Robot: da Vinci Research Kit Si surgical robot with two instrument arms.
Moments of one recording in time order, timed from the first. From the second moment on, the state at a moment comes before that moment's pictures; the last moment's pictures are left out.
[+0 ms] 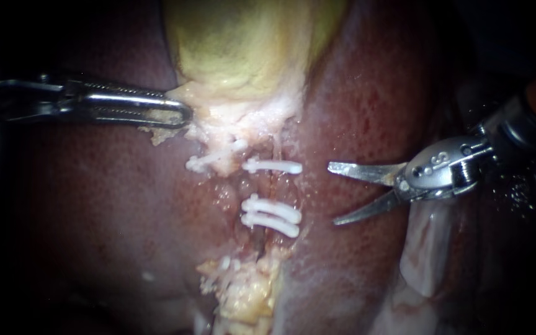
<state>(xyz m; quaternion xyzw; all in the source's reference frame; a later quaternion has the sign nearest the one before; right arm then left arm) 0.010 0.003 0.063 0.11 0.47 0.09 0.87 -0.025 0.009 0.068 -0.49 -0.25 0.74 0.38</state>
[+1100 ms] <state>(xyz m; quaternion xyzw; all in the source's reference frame) 0.020 0.001 0.074 0.25 0.47 0.16 0.83 -0.021 0.011 0.063 -0.49 -0.25 0.74 0.39</state>
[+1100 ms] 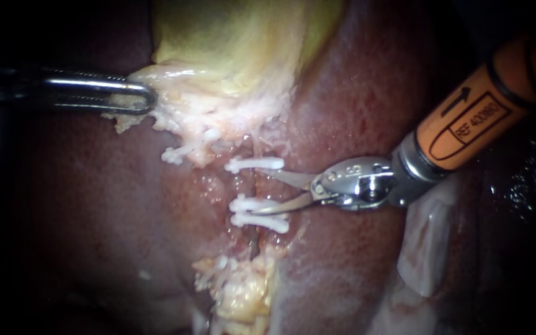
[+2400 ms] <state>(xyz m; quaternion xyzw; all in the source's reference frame) 0.026 0.000 0.071 0.35 0.58 0.13 0.73 -0.021 0.011 0.064 -0.49 -0.25 0.74 0.39</state>
